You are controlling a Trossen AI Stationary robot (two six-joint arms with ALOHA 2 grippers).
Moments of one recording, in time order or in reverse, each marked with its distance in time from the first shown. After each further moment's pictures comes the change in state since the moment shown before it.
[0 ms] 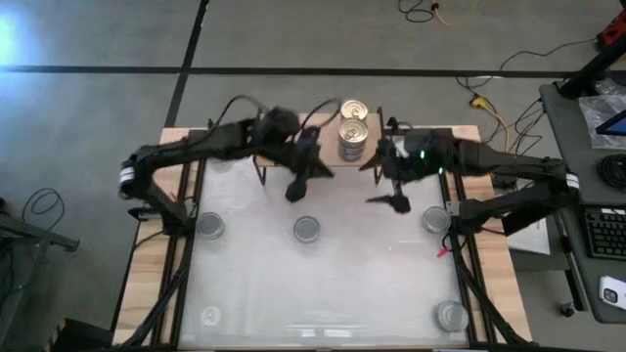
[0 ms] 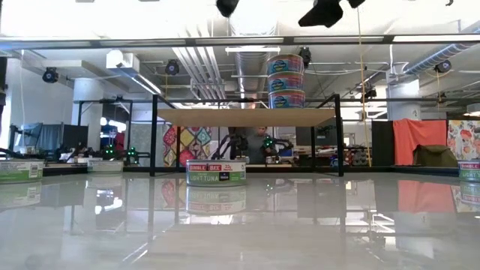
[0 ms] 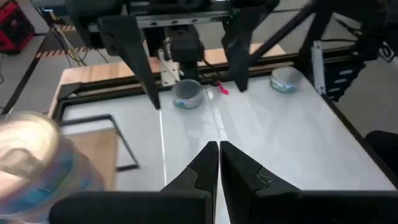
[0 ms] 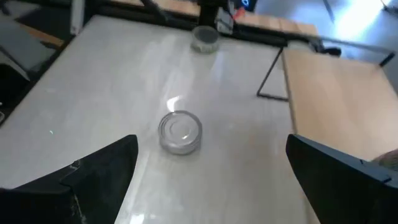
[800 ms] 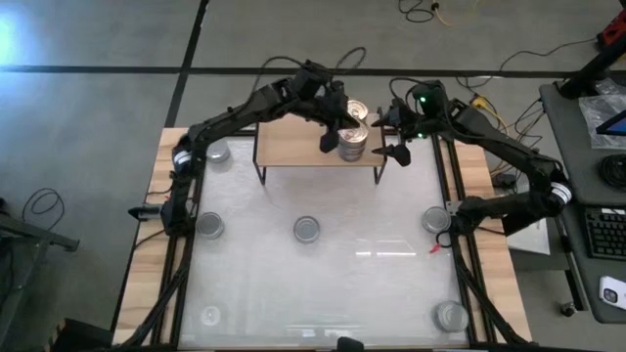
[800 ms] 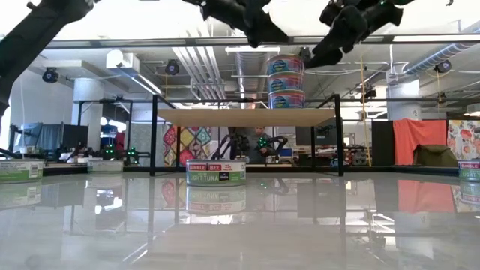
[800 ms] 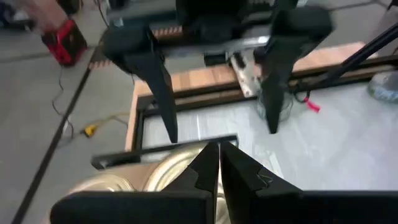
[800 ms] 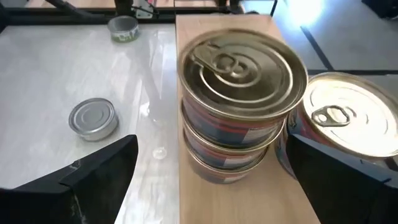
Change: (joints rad) left arm 0.271 0.462 0.547 -0.079 0.112 0.186; right arm -0.616 0.088 0.001 -0.004 -0.366 -0.201
